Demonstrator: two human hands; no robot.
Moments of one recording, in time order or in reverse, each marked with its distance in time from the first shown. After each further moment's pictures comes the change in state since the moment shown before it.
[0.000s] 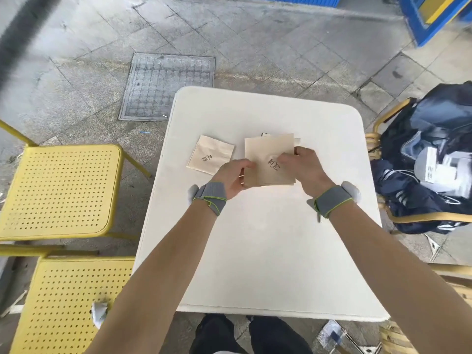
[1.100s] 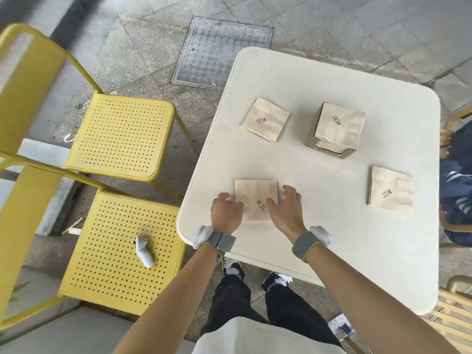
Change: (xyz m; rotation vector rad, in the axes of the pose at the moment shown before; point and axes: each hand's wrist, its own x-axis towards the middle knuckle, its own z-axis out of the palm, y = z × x) left_hand -0.084 -0.161 -0.125 0.611 0.651 0.059; right_hand -0.119 0.140 0.125 -0.372 -0.201 -0.007
